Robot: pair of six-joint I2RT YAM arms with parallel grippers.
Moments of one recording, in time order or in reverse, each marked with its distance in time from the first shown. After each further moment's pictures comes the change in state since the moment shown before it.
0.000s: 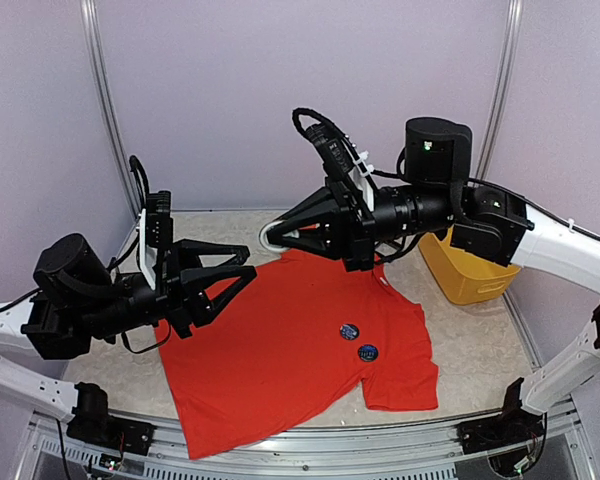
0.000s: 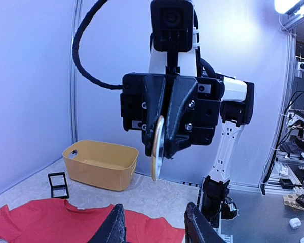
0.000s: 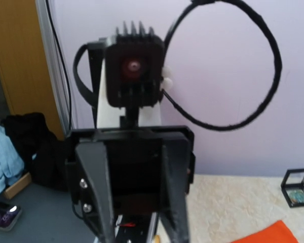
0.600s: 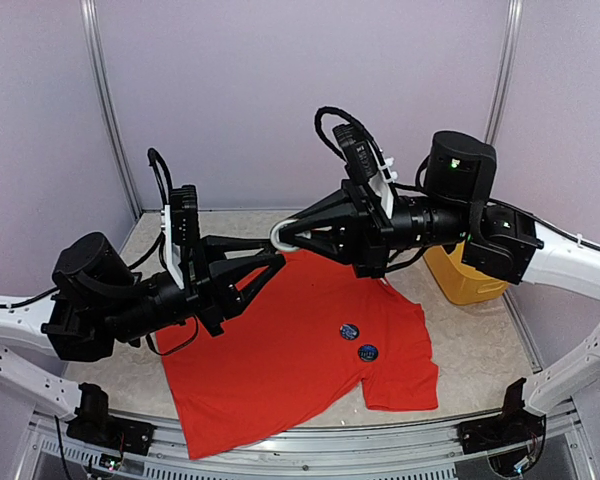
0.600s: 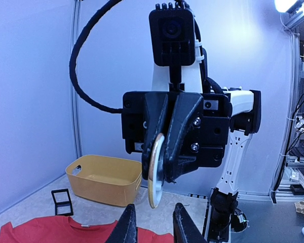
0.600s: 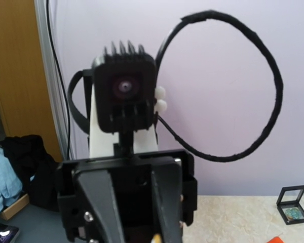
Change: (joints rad) left arm -0.058 0.142 0.053 0.145 -0.083 0.074; right arm 0.020 -0.084 -0.143 0.185 0.045 0.066
